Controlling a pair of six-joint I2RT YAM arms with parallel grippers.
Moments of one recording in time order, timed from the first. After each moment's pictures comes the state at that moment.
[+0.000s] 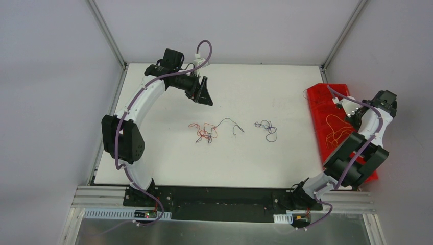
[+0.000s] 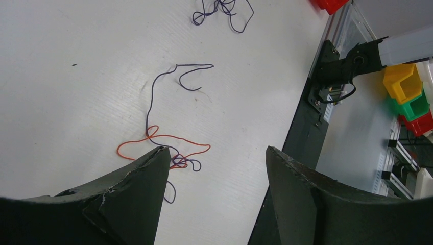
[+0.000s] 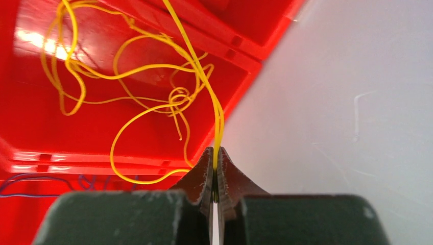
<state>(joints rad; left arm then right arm) -0.30 1.76 1.67 -0.81 0.91 0.14 -0.69 1.57 1.30 -0.87 -0.01 -1.32</state>
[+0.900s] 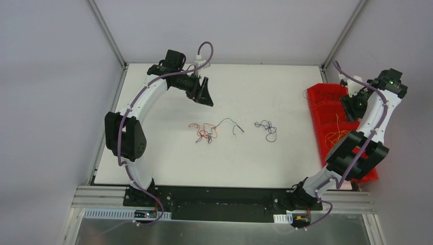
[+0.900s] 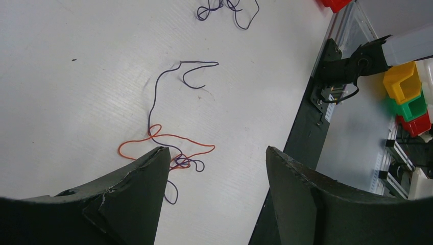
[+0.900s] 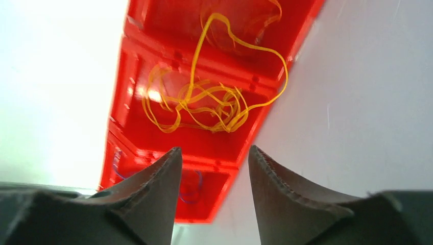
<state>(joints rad) -0.30 1.80 1.67 -0.81 0.91 0.14 -0.61 1.63 1.64 -1.21 -0.12 -1.06</state>
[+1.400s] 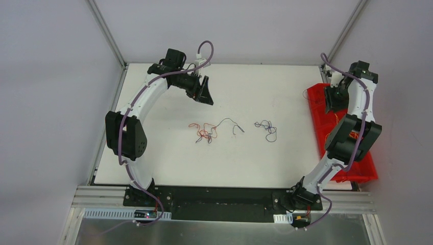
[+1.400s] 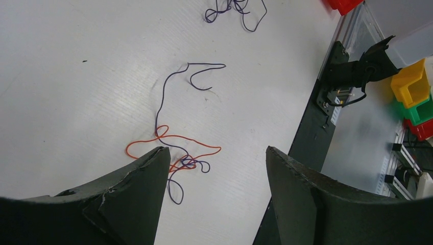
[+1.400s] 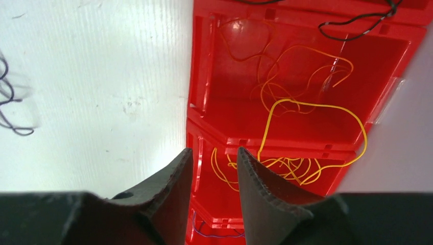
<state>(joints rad) -0.30 1.82 1.70 -0.81 0.88 0.14 -0.41 1.84 1.74 -1.18 -0.12 -0.55</state>
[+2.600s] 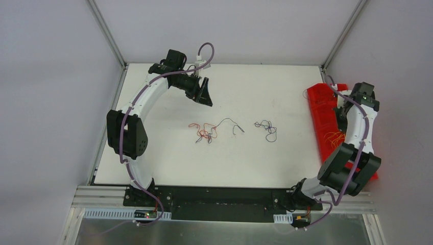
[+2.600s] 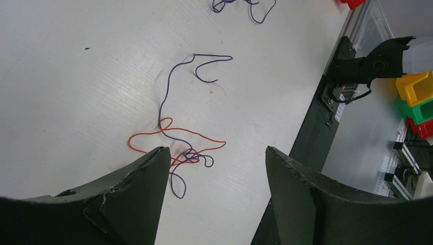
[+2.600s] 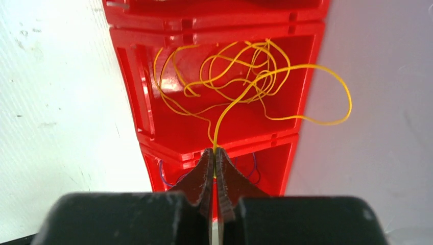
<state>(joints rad) -0.30 1.83 1.70 -0.85 0.86 0.16 -0.47 1.49 1.31 -0.99 0.15 -0.57</state>
